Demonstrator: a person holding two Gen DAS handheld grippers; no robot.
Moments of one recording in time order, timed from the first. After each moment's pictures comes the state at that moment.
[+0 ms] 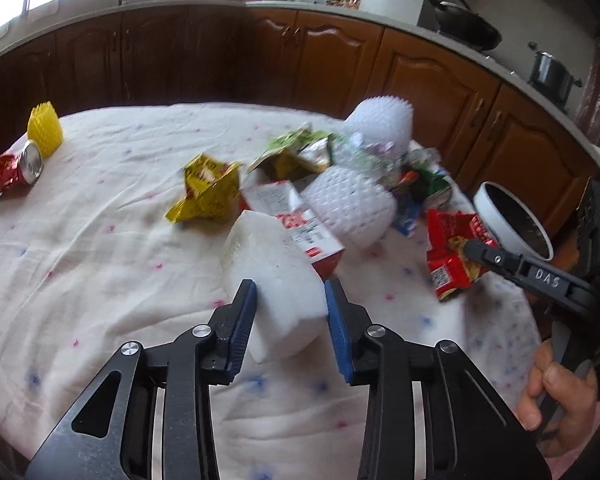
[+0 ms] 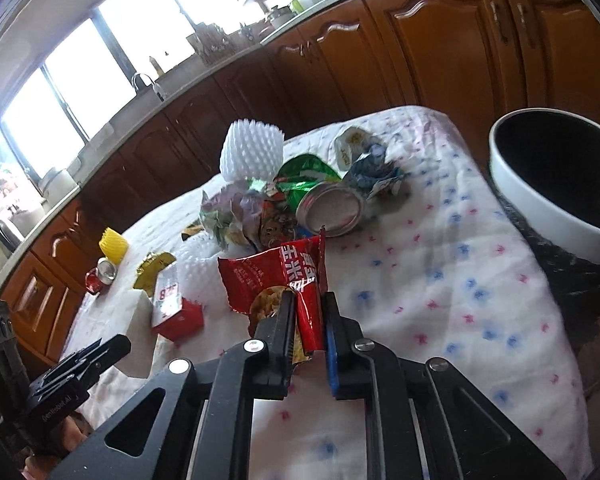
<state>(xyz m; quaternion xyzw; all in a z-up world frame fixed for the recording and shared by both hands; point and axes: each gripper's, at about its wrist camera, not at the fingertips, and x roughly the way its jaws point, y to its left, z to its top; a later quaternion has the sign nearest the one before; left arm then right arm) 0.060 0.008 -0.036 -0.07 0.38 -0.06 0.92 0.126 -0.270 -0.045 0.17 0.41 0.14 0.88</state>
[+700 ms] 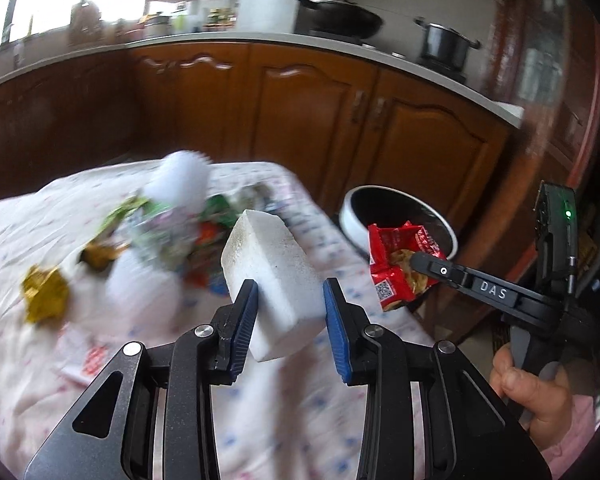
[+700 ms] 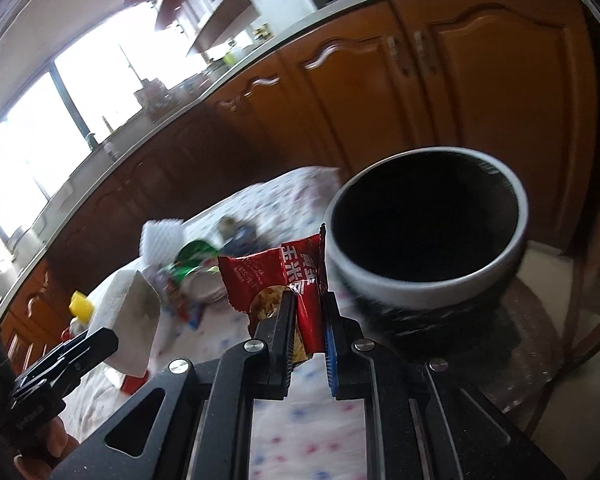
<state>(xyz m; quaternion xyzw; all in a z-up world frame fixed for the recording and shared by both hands) 0.085 -0.129 0.014 -0.01 0.33 -0.23 0.91 0.105 -0.396 -0.011 0.21 0.36 0.02 0.91</state>
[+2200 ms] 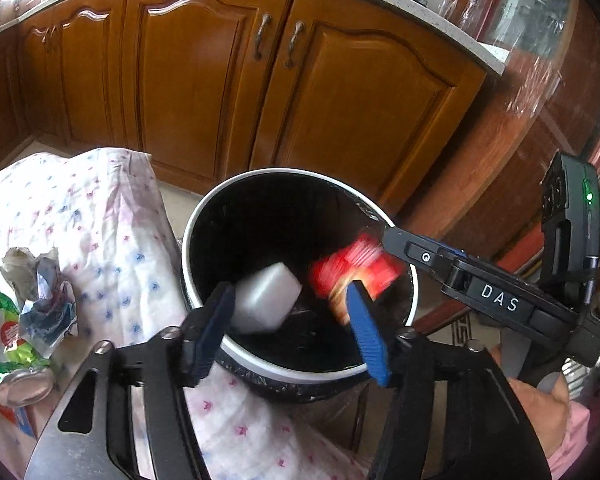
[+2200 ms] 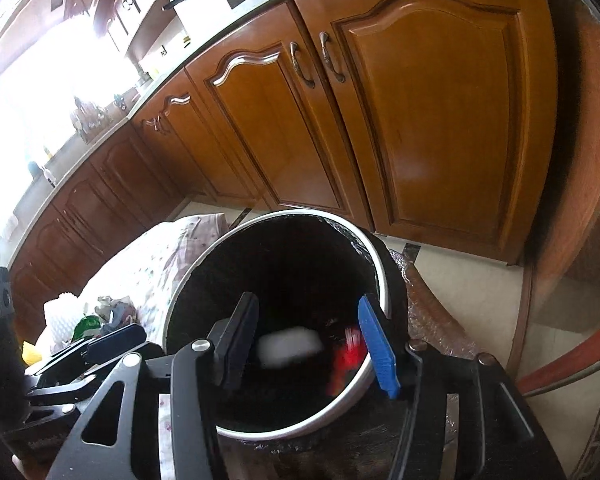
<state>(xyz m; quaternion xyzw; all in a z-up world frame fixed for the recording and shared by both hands) 0.199 -0.311 -0.015 0.01 0.43 -0.34 0.84 0.164 -0.513 -0.021 0.21 0.39 -0.07 0.89</state>
